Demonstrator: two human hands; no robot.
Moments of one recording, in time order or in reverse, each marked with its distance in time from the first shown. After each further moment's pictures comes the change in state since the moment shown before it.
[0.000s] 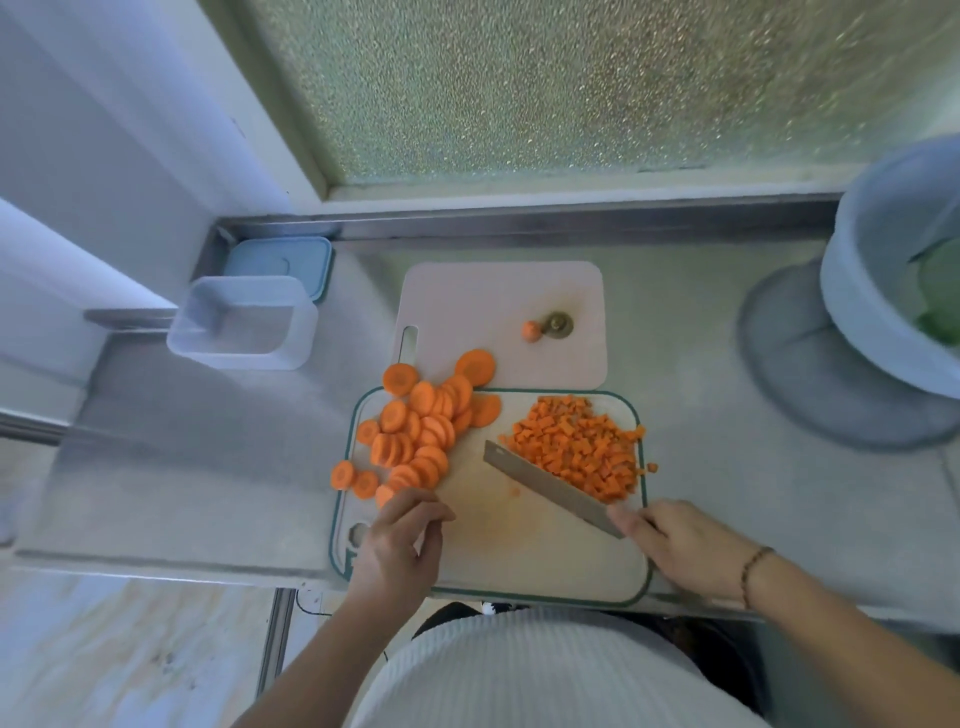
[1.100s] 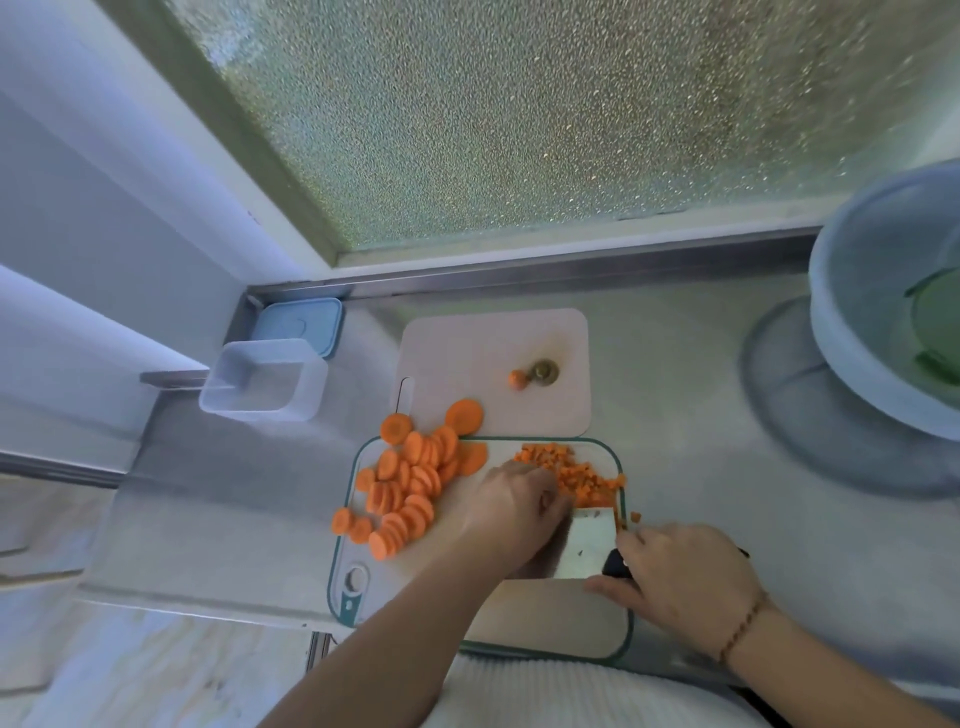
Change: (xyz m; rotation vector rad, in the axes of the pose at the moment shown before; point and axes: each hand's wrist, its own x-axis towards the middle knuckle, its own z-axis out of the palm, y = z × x) left_hand 0.110 0.096 0.085 0.327 -0.323 0.120; right_hand 0.006 0.030 -0.014 -0.611 0.499 -0.517
